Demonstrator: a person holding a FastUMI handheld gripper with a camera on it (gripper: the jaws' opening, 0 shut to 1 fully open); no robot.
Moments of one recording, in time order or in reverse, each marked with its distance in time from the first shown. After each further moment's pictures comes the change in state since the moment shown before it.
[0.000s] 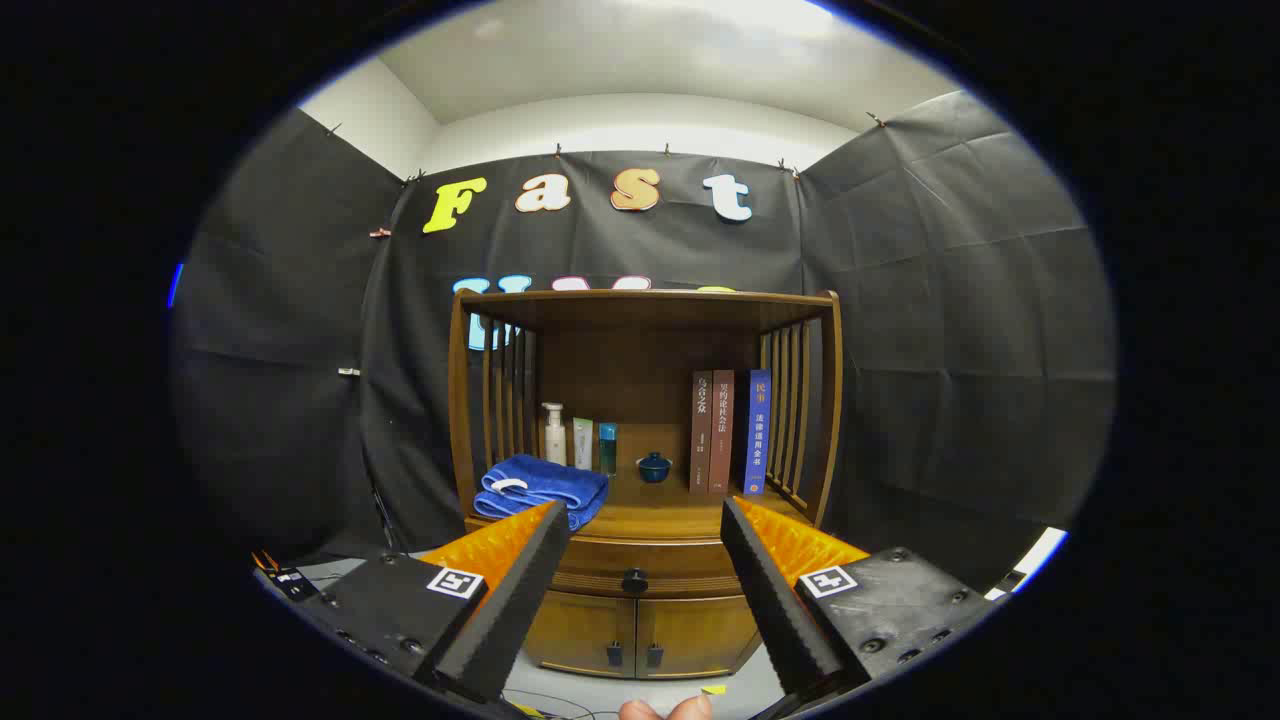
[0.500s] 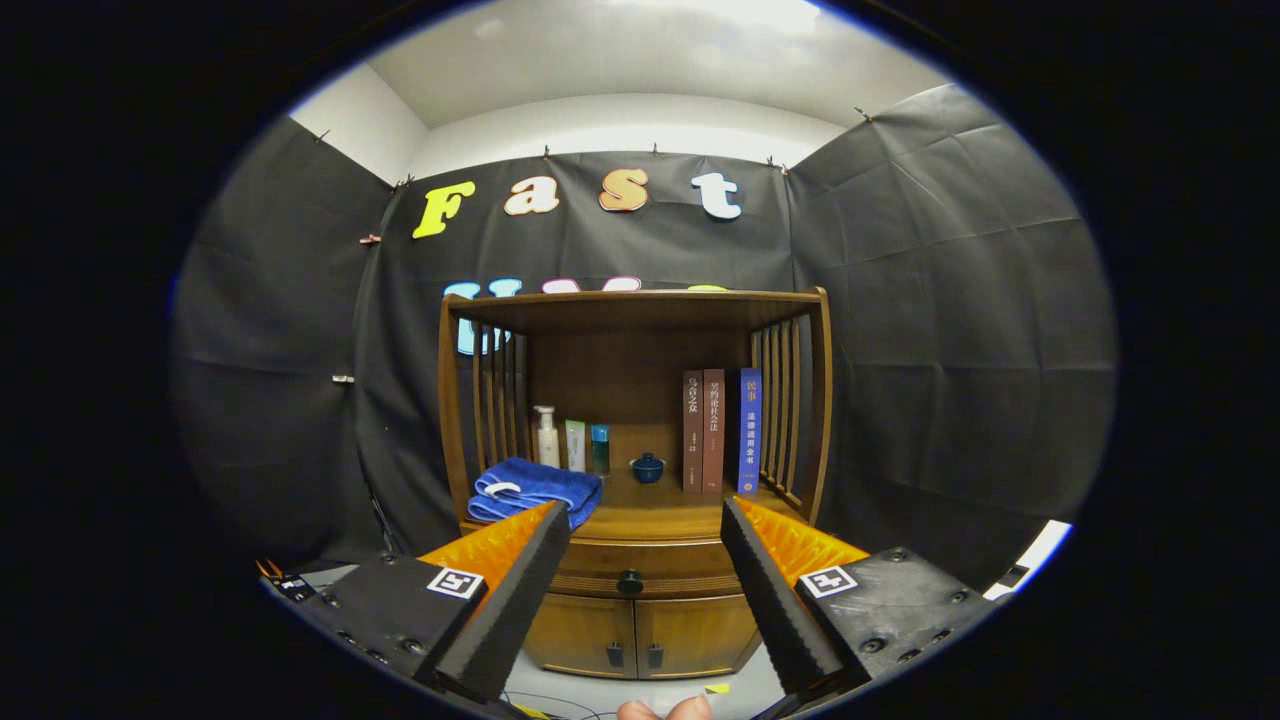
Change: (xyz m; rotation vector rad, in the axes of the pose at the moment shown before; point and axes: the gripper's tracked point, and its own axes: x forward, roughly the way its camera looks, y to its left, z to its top) arm 0.000 -0.010 -0.004 0.015 -0.001 -0.021
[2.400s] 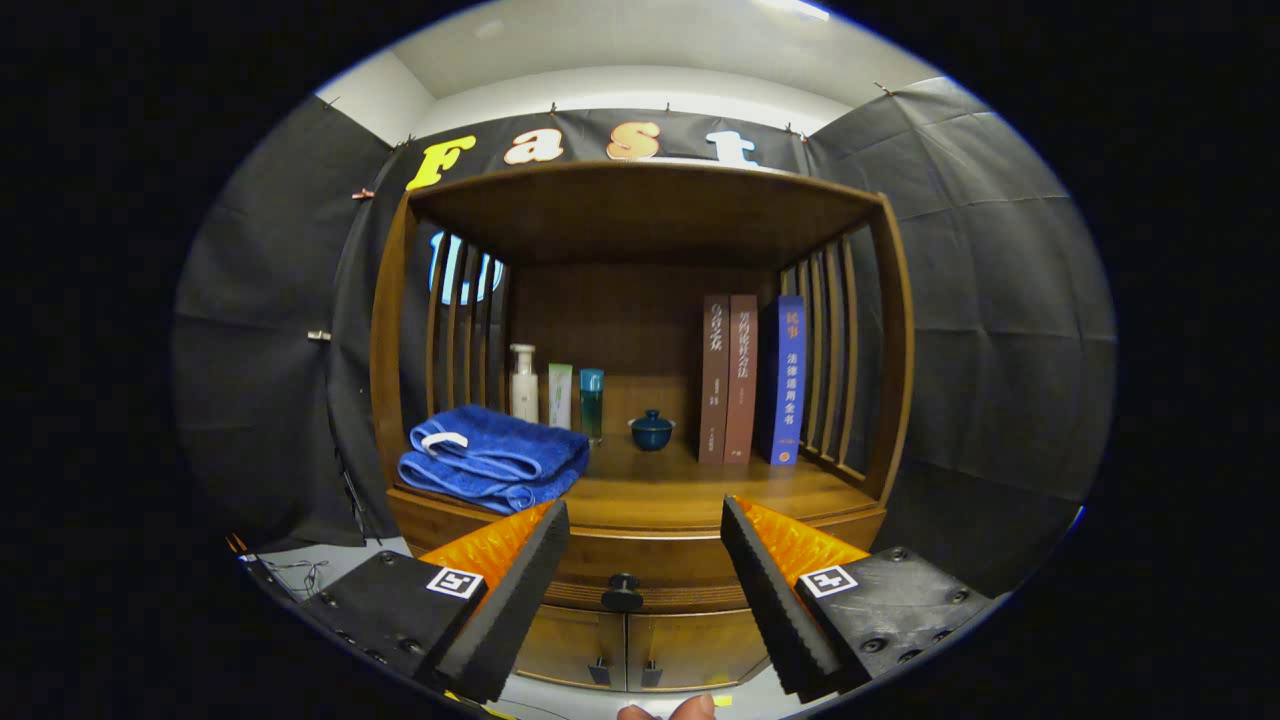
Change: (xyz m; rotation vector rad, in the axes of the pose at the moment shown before) arm 0.149 0.023 -0.124 -0.043 0.081 -0.004
